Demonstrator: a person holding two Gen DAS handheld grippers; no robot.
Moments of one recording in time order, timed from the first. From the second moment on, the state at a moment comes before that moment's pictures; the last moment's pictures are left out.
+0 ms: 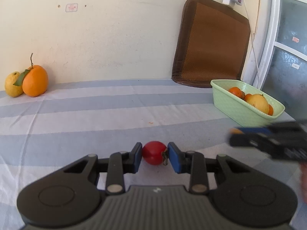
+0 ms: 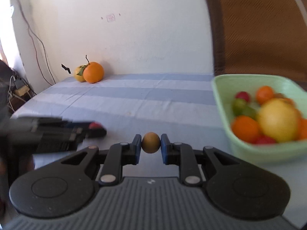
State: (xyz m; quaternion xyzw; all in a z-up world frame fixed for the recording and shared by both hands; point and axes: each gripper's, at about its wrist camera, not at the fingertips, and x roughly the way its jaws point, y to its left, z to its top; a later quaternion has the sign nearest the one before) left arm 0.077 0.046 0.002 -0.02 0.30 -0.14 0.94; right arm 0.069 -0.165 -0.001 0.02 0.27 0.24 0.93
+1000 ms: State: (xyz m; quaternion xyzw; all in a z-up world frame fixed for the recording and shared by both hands) left arm 0.043 -0.002 0.001 -0.01 0.30 -0.20 0.93; right arm 0.017 -0.206 -0.025 0.00 0.25 0.21 0.95
